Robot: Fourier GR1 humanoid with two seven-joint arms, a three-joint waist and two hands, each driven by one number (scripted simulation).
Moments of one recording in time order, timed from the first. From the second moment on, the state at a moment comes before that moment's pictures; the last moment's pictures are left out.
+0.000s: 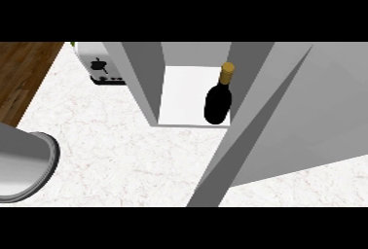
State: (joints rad) left arm 0.55 0.76 -0.10 -2.13 0.92 0.13 -0.57; right arm -0.05 -0.02 0.71 -2.38 0.07 0.15 0.68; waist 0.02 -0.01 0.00
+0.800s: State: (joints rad) left arm 0.65 0.78 0.16 -2.10 1.04 -0.12 -0.48; right arm -0.72 0.00 0.70 -1.89 0.06 -0.27 0.69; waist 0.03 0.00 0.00
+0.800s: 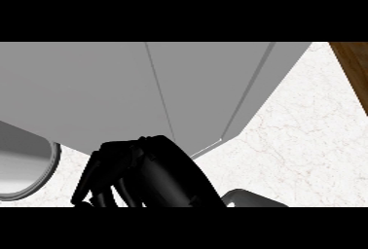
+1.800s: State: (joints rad) left arm 0.52 0.70 0.11 -2.14 0.97 -0.07 -0.28; right arm -0.97 -0.01 0.38 -1.36 -0.03 -0.08 0.34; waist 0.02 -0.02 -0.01
